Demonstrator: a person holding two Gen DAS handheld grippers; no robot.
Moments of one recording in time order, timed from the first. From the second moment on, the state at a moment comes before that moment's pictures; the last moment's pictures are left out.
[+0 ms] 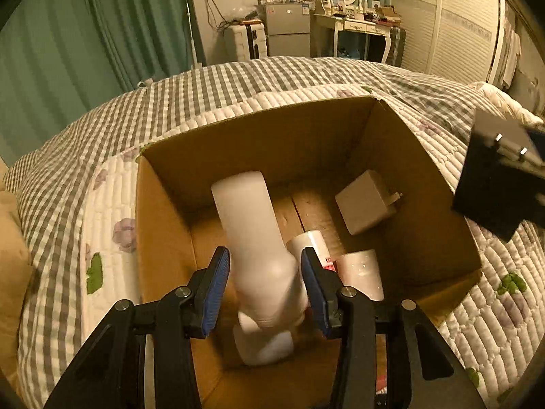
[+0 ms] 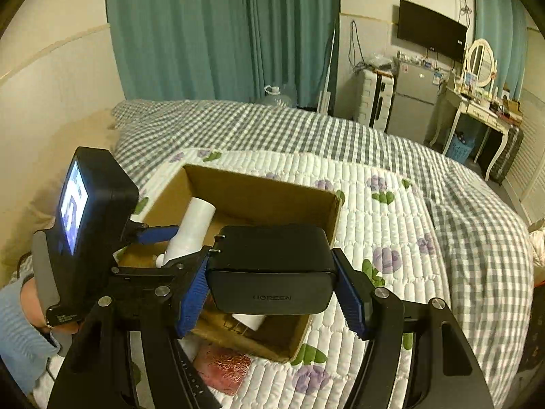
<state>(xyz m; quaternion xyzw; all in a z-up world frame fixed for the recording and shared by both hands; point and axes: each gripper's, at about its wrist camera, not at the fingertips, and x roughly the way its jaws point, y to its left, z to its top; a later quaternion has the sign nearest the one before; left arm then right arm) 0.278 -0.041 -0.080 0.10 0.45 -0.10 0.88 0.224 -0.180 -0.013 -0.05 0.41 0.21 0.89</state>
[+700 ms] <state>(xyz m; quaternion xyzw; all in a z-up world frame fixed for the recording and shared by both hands) 0.265 0.014 -0.024 0.06 0.36 -0.03 0.93 0.292 -0.126 -0.065 -0.10 0.47 0.18 0.86</state>
